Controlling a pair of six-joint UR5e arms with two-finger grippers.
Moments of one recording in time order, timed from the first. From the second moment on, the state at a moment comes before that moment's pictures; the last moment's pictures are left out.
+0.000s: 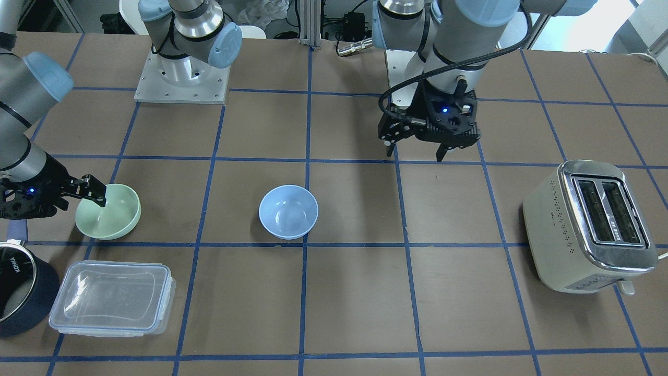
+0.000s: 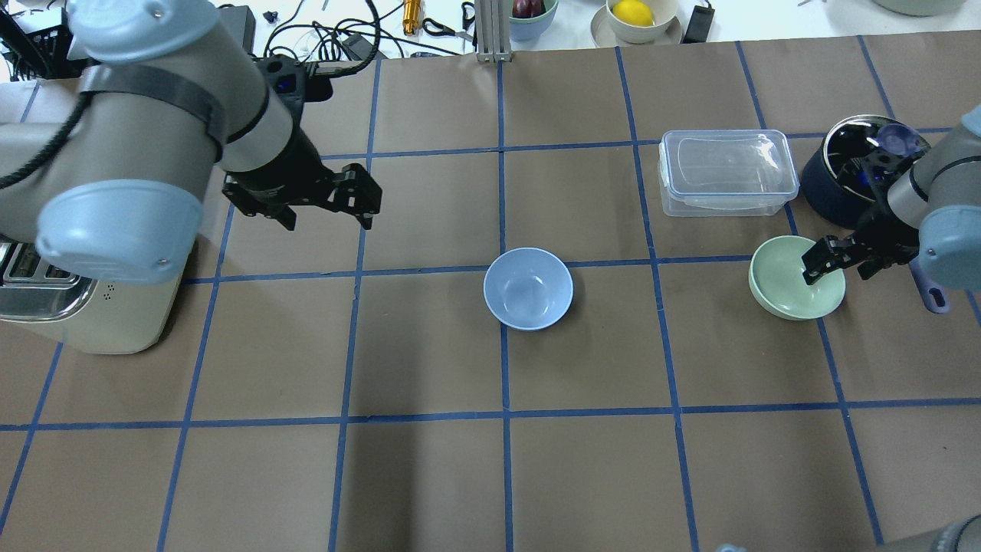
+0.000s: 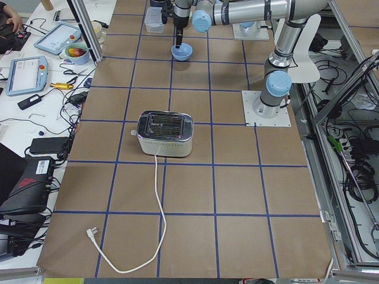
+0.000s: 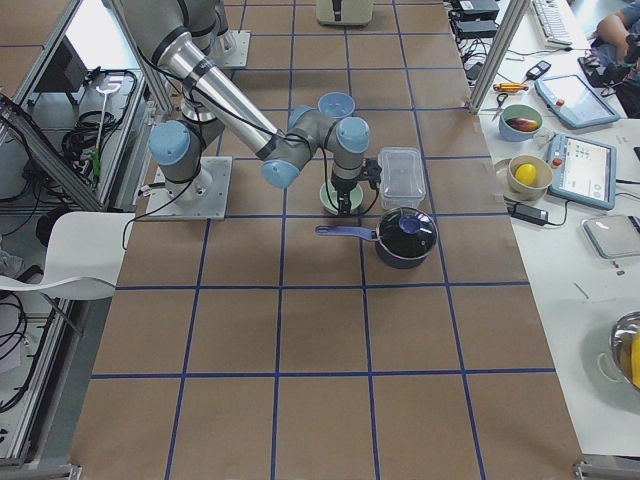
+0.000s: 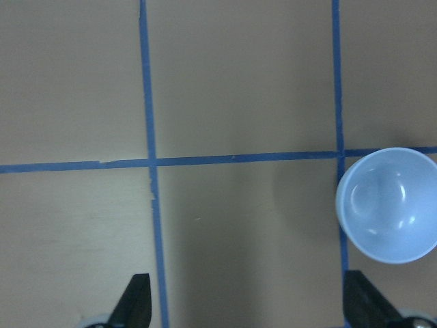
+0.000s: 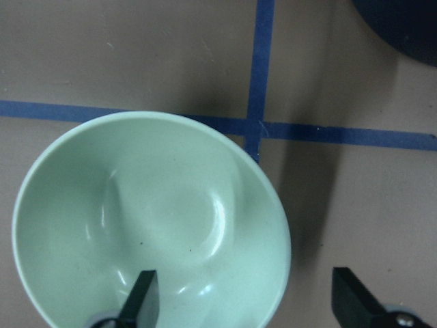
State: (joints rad) left arm -1.61 -1.53 -1.77 -1.34 1.52 0.07; right arm 1.06 -1.34 2.02 -2.19 -1.54 -0.60
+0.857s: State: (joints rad) left arm -1.50 -1.54 -1.61 -1.51 1.55 0.19; right arm 1.05 -1.33 2.02 -2.19 -1.55 -0.62
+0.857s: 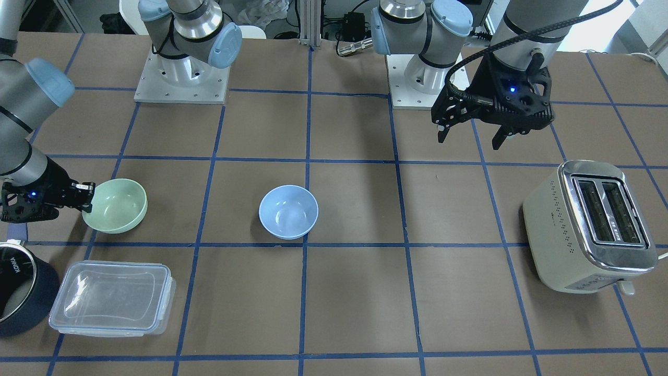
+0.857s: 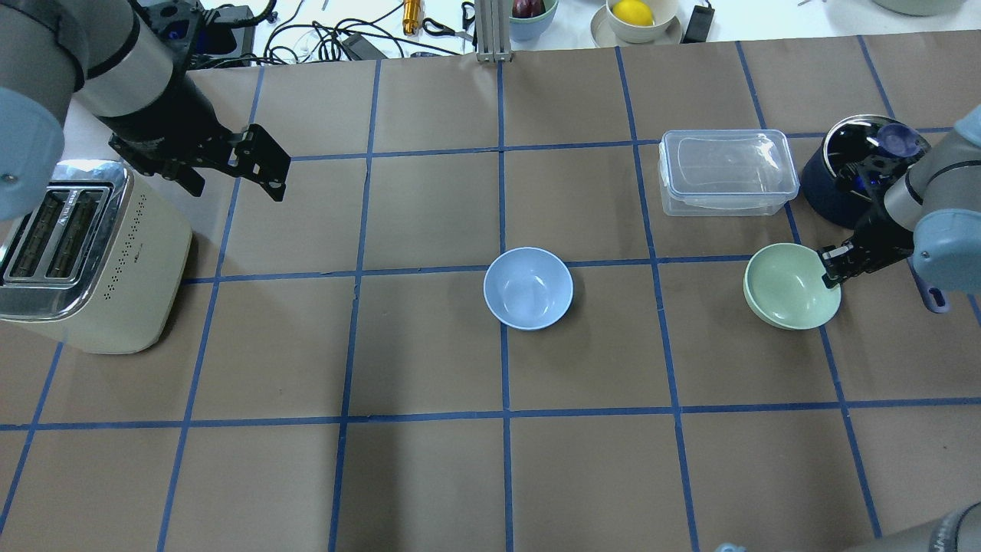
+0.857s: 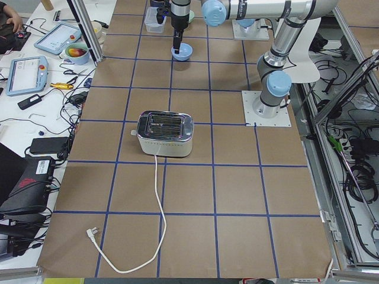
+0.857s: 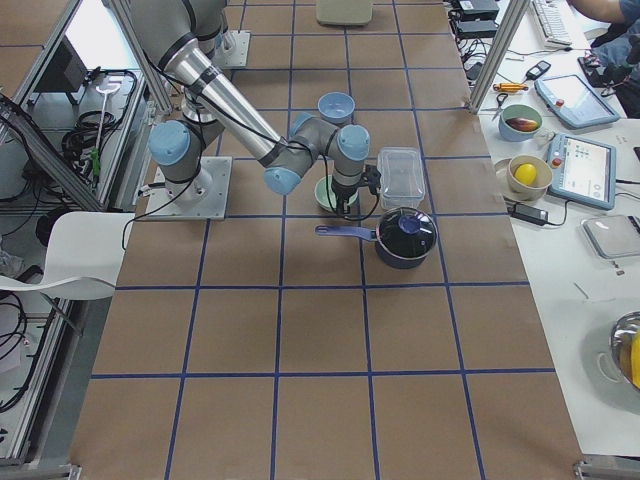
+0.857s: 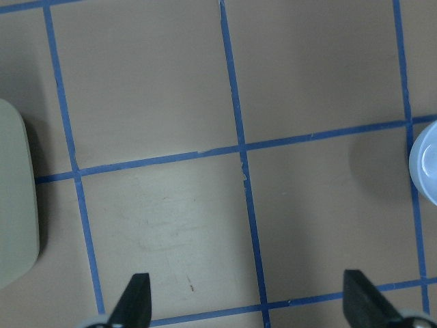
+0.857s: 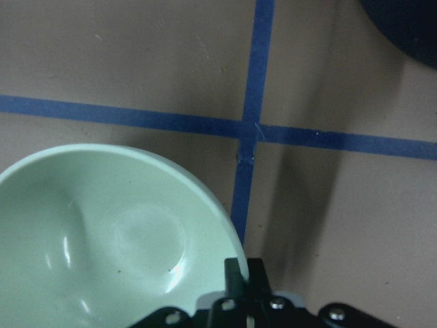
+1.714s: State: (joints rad) left arm -1.51 -1.54 -1.59 -1.56 1.55 0.16; right arm 1.39 -1.41 1.90 -1.94 -1.38 -0.07
